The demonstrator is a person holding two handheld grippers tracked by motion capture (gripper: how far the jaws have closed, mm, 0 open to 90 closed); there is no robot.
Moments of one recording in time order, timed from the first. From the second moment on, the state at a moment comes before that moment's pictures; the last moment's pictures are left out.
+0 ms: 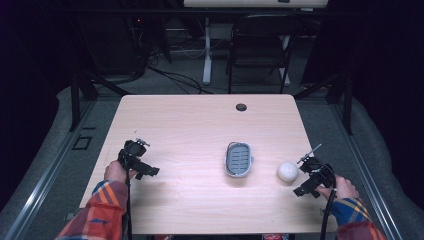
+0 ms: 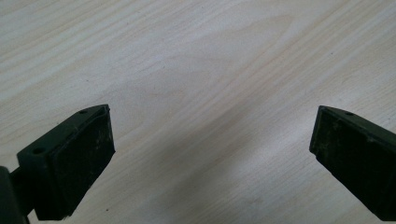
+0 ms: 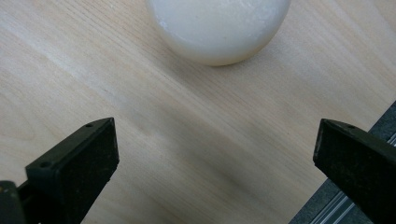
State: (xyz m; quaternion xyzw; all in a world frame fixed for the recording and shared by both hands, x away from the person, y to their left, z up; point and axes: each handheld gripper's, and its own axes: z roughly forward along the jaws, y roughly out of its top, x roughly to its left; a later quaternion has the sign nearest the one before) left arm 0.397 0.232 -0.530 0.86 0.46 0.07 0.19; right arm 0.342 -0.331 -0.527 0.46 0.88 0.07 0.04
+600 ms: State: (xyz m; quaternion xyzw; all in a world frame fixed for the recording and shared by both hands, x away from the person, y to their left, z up) left arm 0.396 0.231 -0.529 0.86 0.46 0.07 0.19; right arm 0.343 -0.324 -0.523 0.47 0.88 0.08 0.04
